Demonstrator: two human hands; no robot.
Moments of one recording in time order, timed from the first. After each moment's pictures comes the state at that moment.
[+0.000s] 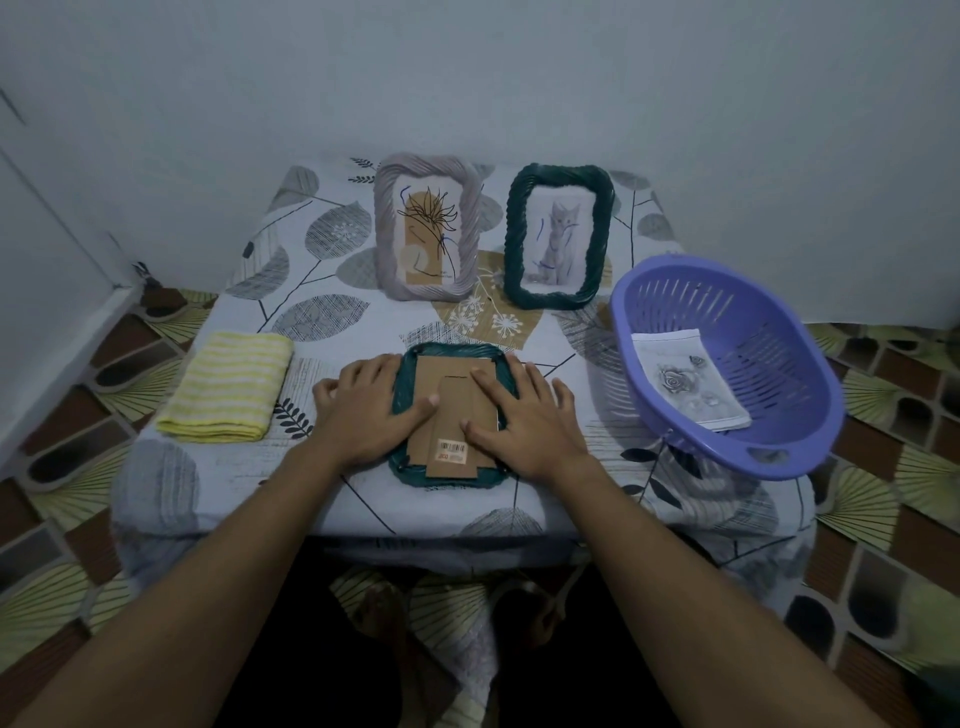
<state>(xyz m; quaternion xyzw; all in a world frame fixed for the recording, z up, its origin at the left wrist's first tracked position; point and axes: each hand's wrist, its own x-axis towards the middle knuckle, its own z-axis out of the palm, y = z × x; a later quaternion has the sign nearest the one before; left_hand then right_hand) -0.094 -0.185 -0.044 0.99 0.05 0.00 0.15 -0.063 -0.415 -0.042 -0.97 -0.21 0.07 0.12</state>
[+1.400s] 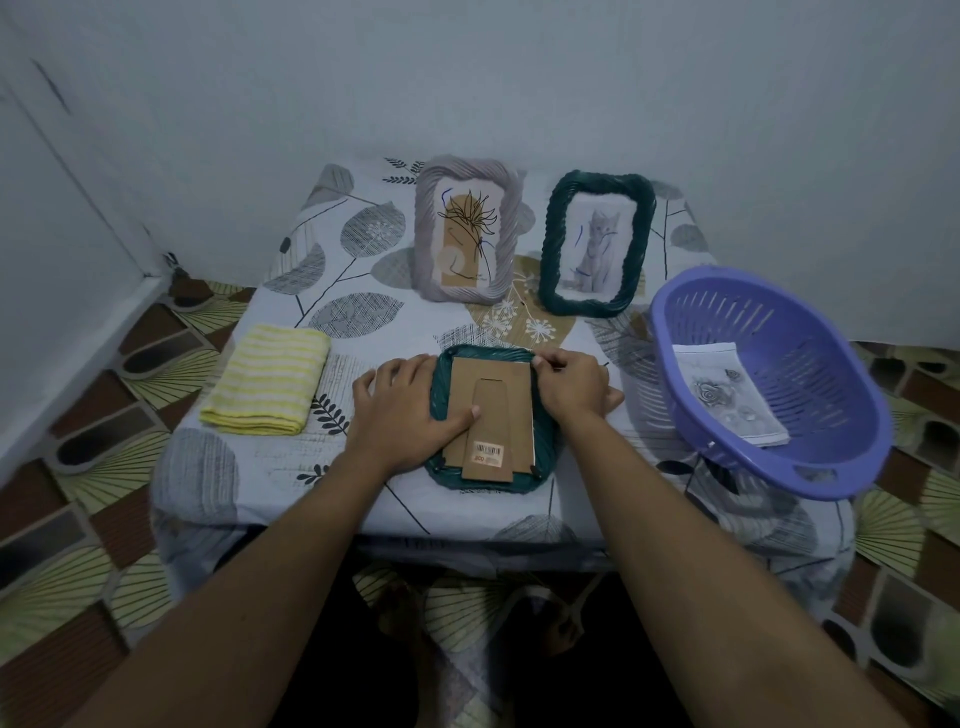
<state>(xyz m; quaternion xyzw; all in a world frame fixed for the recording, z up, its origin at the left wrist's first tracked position) -0.096 -0.186 -0.055 0.99 0.04 0.09 0.14 -0.017 -0.384 -0.027 -0.92 0.12 -0.01 0.36</state>
